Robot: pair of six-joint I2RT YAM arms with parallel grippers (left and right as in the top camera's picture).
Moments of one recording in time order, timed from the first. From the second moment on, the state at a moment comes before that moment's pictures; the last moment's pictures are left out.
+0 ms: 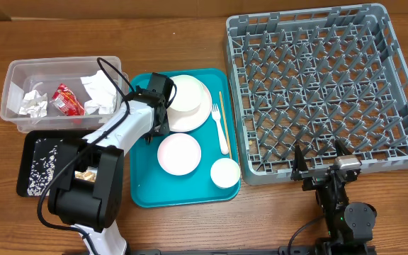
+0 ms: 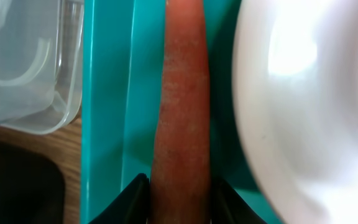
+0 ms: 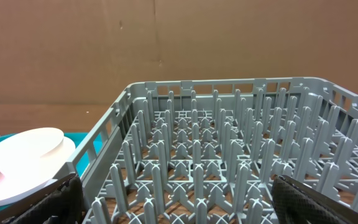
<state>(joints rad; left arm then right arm) -0.28 1.90 1.19 -0.71 -0.30 -0.45 0.03 0.01 0.02 -0.03 -0.10 0.04</state>
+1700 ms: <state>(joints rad) -0.14 1.44 1.30 -1.19 -0.32 -0.86 0.03 0.01 0.02 -0.03 -0.10 0.04</state>
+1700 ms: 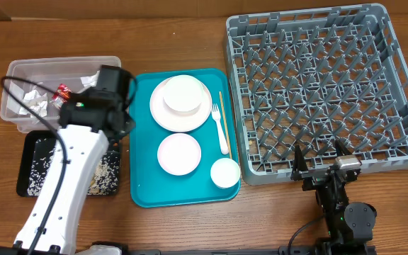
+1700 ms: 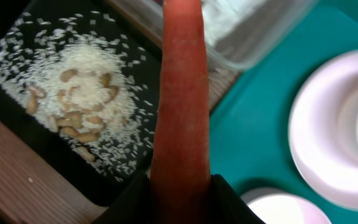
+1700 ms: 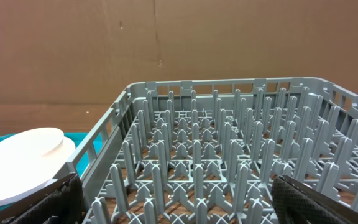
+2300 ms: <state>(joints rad) 0.30 1.44 1.18 -1.06 -0.32 -0.88 0.03 0.01 0.02 -0.03 -0.10 0.04</state>
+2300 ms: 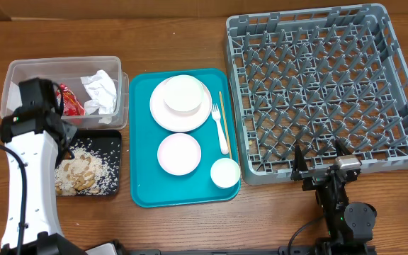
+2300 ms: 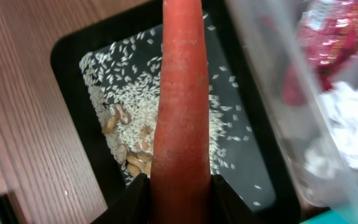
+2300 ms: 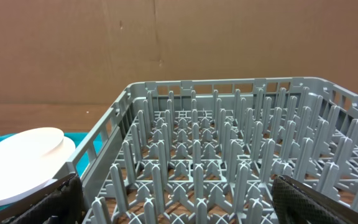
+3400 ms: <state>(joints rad) 0.38 1.44 0.74 -0.57 -0.07 -0.97 0.03 0.01 0.02 -0.03 -0.10 0.04</state>
